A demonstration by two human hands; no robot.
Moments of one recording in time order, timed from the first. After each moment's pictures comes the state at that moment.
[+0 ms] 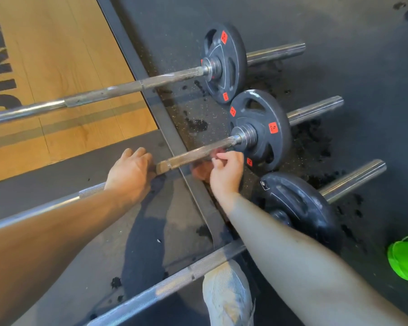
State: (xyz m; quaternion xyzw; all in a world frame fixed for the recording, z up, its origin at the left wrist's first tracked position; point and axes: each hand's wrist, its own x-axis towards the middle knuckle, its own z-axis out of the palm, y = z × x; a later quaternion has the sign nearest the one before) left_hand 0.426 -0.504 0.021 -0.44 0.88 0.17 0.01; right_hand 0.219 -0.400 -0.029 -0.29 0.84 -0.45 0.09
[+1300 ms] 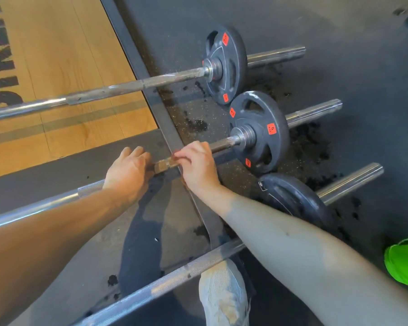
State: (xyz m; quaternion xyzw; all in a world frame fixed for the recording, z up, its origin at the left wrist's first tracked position) left_hand 0.428 -0.499 0.023 -0.42 0.90 0.13 0.01; right_hand 0.256 -0.423 -0.005 -0.54 0.75 -0.36 0.13
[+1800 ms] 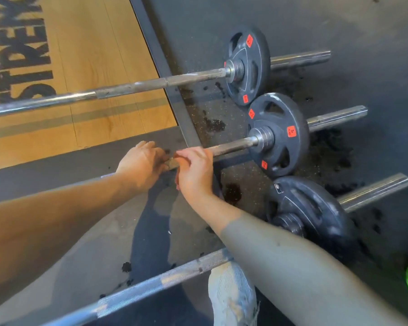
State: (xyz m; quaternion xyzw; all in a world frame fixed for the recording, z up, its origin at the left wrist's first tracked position) left_hand 0.447 -0.513 0.021 -0.42 0.89 0.19 0.01; right_hand 0.316 -0.424 -0.005 -0.46 0.77 -0.40 0.18
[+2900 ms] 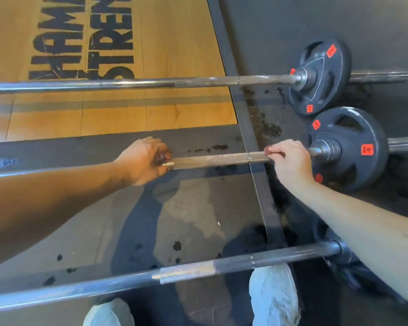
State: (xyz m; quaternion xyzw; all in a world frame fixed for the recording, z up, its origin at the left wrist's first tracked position) left_hand 0.609 -0.530 0.030 -0.42 0.88 0.24 -0.02; right_hand 0.232 -0.428 0.022 -0.58 0.78 -0.22 0.11
